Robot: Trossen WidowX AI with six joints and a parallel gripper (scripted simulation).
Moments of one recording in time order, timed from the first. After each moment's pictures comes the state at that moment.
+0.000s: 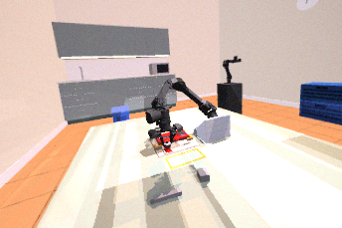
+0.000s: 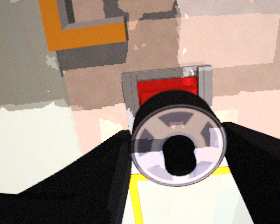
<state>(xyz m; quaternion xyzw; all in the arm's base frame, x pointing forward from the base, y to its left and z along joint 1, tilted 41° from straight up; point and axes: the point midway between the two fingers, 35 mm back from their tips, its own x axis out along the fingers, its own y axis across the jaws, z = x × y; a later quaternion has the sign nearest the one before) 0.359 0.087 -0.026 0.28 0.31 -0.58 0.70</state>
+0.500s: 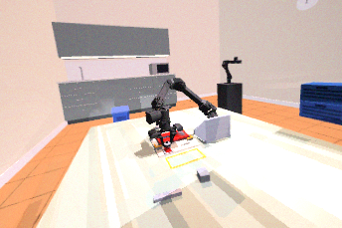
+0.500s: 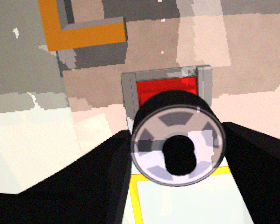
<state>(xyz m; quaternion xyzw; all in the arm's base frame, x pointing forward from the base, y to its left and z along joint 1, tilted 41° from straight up) 0.360 0.088 -0.025 0.28 0.31 -0.58 0.70</state>
